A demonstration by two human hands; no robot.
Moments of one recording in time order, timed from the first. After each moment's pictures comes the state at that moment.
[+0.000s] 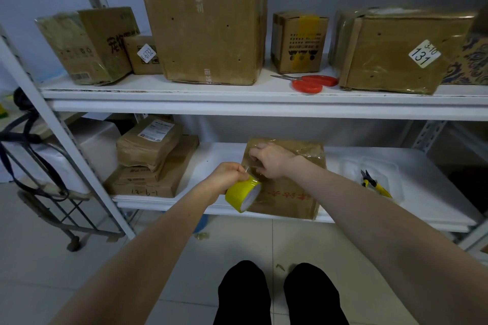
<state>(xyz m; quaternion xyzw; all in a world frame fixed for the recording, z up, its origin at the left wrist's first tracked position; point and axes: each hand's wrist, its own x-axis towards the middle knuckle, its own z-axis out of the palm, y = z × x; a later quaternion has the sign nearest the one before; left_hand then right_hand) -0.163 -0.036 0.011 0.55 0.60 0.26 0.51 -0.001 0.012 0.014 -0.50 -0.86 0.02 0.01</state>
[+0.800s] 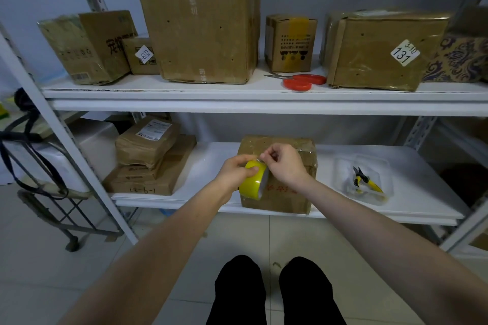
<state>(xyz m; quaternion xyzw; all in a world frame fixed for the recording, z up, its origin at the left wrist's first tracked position) -0.129 -0.069 0.023 0.53 0.55 0.36 0.54 0.017 -0.045 0.006 -0.59 -0.67 0.21 0.40</state>
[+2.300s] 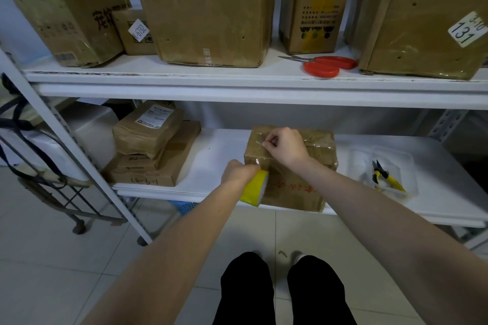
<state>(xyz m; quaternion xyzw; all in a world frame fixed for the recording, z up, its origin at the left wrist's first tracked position) -0.128 -0.025 -0.011 0.44 0.73 0.27 0.45 0.002 0.019 -0.004 -0.63 -0.70 0.13 0.30</state>
